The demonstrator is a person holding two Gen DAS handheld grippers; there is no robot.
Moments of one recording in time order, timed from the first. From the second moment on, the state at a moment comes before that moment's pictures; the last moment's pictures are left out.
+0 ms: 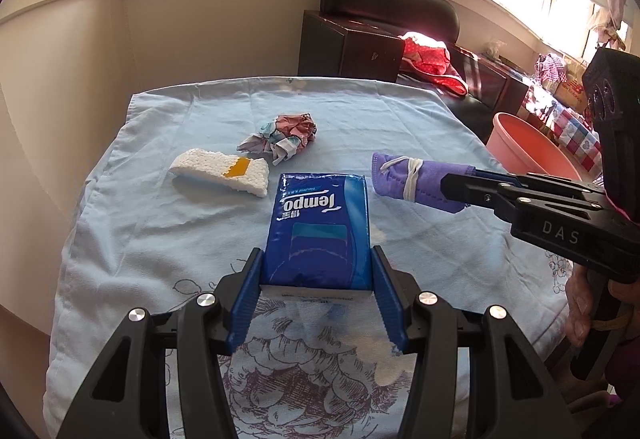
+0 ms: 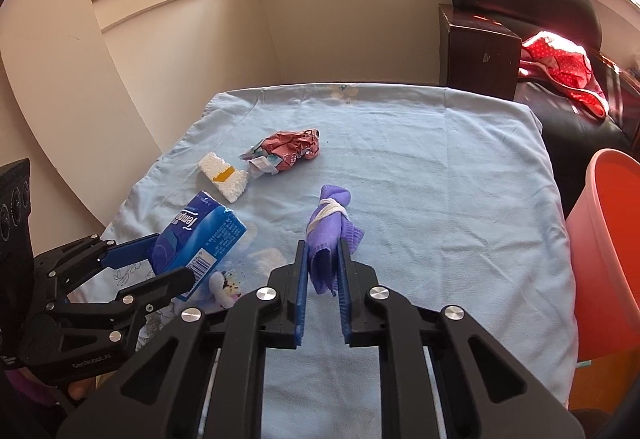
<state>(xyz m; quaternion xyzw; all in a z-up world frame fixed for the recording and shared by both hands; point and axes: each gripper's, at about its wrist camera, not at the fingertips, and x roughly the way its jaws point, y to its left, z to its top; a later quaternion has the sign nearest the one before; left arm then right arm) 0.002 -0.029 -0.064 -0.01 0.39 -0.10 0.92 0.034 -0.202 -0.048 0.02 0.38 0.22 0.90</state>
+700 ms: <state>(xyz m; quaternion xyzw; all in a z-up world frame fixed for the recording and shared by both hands) -0.007 -0.068 -0.036 0.00 0.35 -0.12 0.93 -0.017 -0.252 -0.014 0.04 0.29 0.18 0.94</state>
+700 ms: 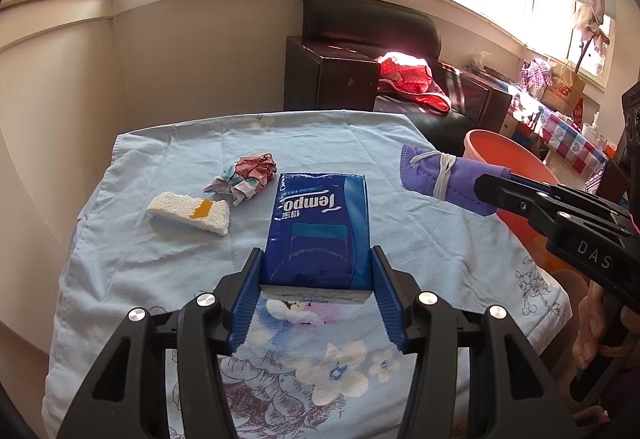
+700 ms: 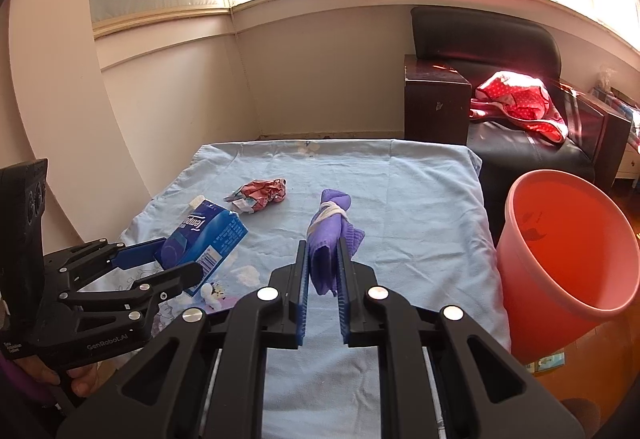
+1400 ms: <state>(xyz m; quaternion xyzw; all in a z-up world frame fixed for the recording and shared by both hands) 0.012 -0.144 0.004 0.02 0.30 -0.16 0.94 -0.039 -0.334 0.010 0.09 0.22 0.08 0.97</state>
